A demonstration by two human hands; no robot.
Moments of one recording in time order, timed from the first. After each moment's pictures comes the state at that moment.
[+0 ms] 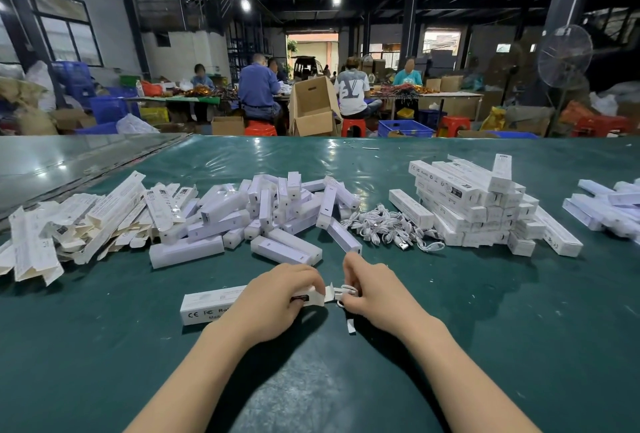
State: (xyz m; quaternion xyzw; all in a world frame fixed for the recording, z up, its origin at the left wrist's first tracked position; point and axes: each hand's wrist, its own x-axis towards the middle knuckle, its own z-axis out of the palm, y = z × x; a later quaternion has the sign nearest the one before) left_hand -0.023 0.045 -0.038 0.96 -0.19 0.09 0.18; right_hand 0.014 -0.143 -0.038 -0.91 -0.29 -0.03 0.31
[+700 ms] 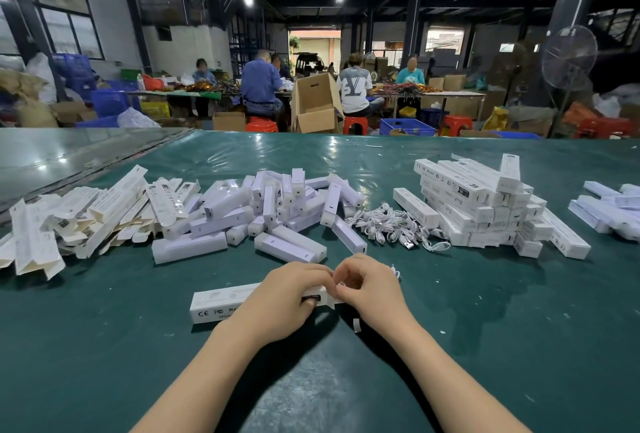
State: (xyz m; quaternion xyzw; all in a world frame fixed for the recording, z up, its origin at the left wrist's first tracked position) left_hand -0.021 0.038 -0.041 0.93 -0.22 0.12 0.25; right_hand 0.010 -0.123 -0.045 -0.85 -0.22 -0.09 0.46
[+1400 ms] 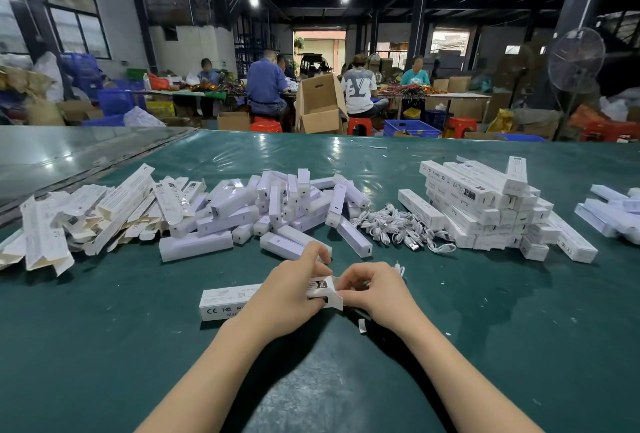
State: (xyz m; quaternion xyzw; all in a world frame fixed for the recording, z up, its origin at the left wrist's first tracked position) left_hand -0.026 0.032 -0.033 0.94 -0.14 0.10 0.31; right_hand 0.012 -0.127 -0.042 -0.84 -0.21 0.02 0.50
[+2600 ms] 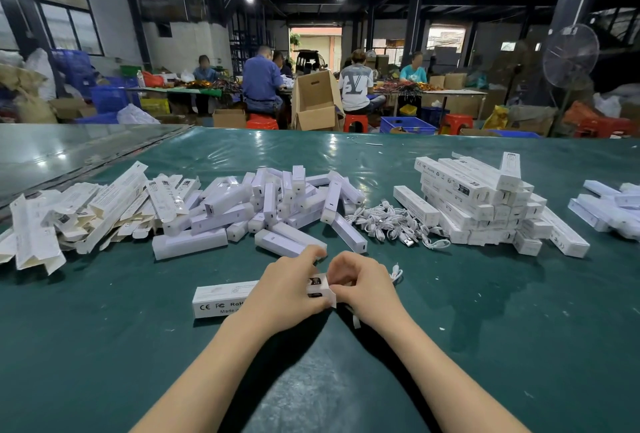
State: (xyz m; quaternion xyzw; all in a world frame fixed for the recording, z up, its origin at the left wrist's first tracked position) left_hand -0.019 0.027 -0.037 0.96 -0.11 0.13 0.23; right_hand 0.005 -0.117 -0.039 -0.82 -0.22 0.00 0.52
